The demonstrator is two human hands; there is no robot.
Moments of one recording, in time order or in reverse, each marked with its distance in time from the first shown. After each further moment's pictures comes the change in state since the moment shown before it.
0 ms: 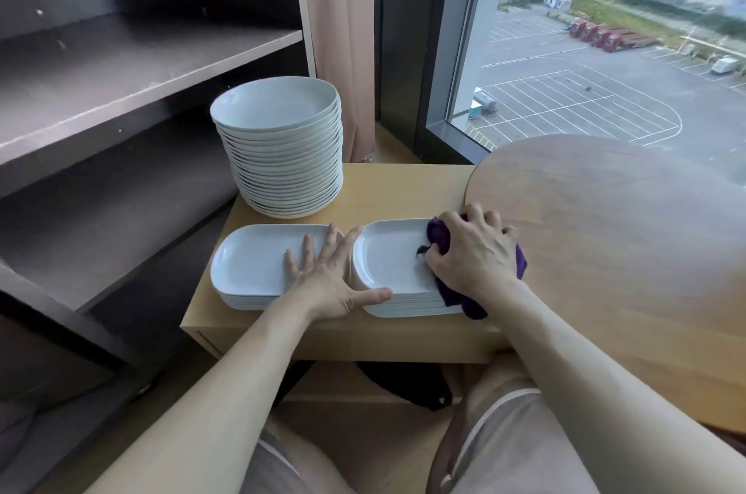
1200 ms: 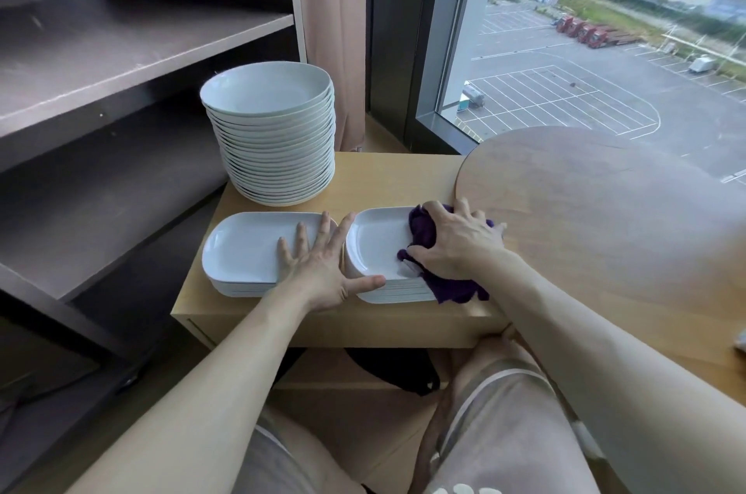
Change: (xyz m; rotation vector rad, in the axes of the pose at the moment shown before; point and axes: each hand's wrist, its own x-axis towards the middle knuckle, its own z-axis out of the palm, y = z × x) left_hand 0.003 -0.002 0.009 0.075 0.020 0.011; right_hand 0.001 -0.005 -0.015 0.008 -0.321 0.021
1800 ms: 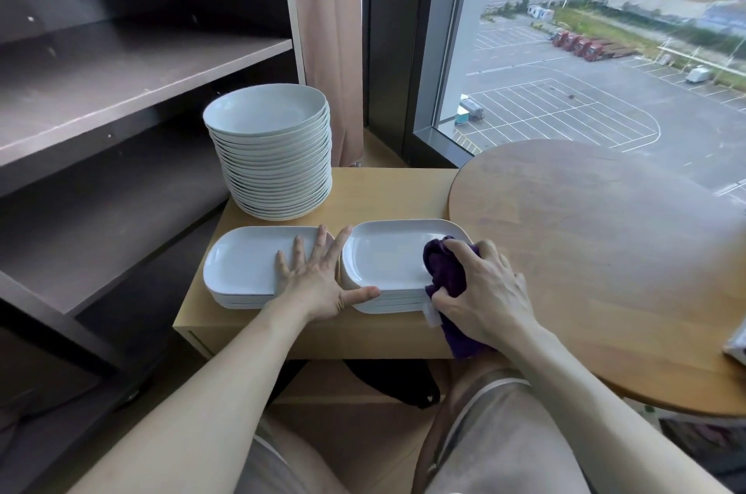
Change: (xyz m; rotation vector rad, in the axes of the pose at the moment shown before) left_hand -0.001 0.002 -0.002 0.051 -0.006 -0.028; right_hand -0.070 0.032 0.017 0.263 0.227 -0.013
